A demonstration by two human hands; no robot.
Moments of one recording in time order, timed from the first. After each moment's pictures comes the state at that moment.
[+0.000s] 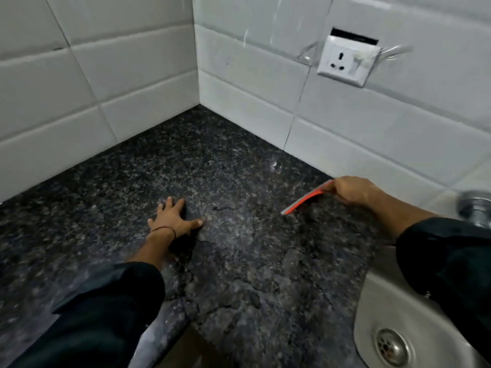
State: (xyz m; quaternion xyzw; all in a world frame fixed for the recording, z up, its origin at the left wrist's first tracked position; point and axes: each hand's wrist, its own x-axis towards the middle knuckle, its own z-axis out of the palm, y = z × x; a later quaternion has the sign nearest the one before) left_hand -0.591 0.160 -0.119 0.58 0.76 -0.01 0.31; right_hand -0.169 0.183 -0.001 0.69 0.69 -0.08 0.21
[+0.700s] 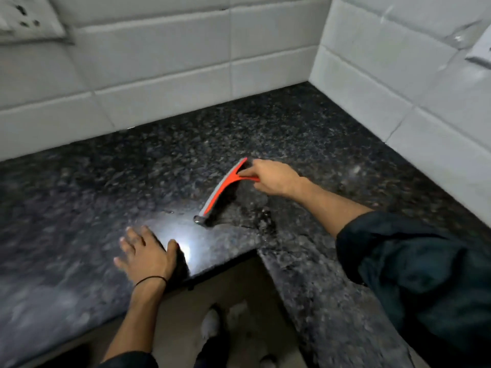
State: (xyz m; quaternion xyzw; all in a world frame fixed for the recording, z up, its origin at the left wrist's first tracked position) left_hand -0.679 -0.157 -0.129 0.26 0.95 0.11 0.14; right_hand -0.501 0.089 -0.024 0.31 0.94 -0.13 0.09
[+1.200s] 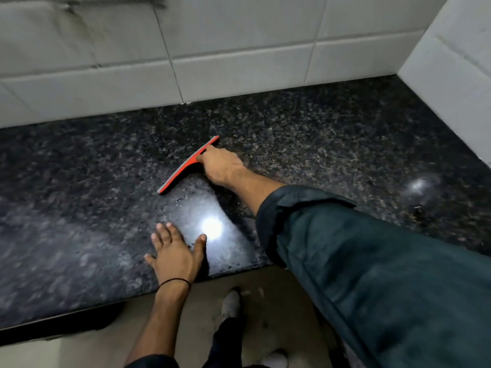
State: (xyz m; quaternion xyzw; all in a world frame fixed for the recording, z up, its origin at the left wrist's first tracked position) left_hand -0.711 -0.204 -0.144 0.19 0.96 0.12 0.19; right_hand -0.743 0.007 -0.066 0.25 0.95 -0.16 0.10
